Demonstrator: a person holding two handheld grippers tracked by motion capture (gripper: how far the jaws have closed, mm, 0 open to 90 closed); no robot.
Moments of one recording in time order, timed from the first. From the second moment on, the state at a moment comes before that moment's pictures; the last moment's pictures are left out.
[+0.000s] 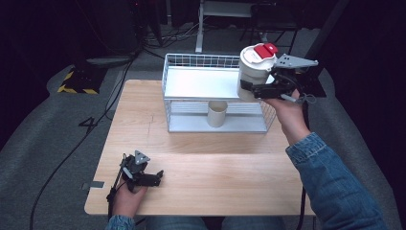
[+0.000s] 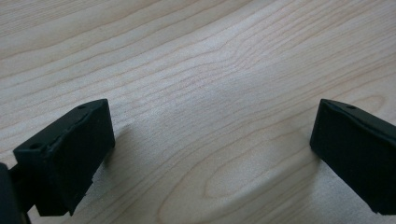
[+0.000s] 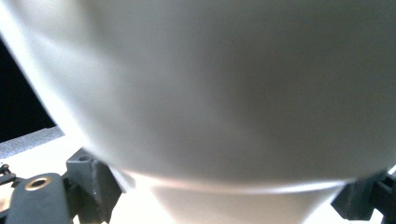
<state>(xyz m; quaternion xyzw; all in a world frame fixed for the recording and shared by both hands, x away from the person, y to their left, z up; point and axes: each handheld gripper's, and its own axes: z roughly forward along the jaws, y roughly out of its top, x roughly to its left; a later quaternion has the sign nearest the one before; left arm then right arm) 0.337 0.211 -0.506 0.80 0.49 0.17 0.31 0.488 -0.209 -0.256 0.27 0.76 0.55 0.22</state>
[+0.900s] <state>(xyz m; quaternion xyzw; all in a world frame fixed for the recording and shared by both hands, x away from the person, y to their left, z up) 0.338 0.212 -0.506 0.80 0.49 0.17 0.31 0.555 -0.153 -0.263 0.29 0.75 0.56 0.22</state>
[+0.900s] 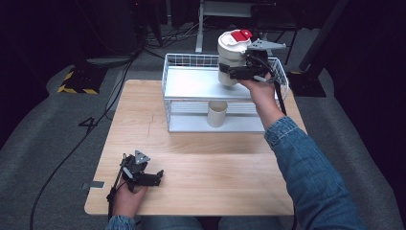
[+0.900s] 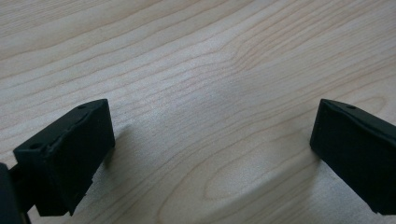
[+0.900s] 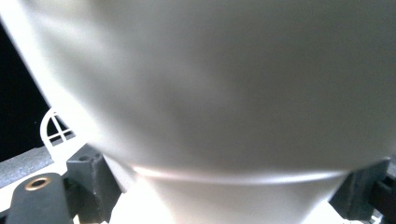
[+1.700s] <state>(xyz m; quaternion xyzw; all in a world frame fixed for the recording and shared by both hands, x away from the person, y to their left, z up) 0.339 0.211 -0.506 0.79 0.49 0.17 0.31 0.569 -0.135 -0.287 0.30 0.74 0.56 0.21</state>
